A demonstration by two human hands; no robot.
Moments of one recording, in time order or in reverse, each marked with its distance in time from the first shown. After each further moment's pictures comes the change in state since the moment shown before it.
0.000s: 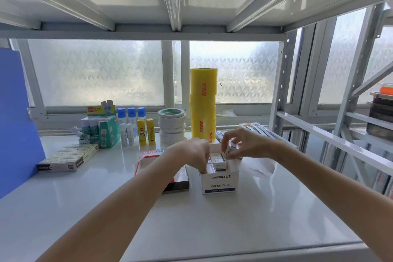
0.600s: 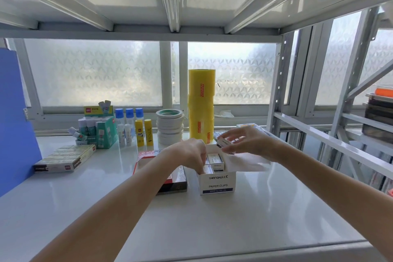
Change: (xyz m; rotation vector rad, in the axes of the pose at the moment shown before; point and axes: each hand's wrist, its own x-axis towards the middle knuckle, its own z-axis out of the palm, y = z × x) left_hand 0.000 -0.005 0.002 -0.079 0.018 0.002; right_hand -0.013 -0.007 -0.007 0.316 0.137 0.225
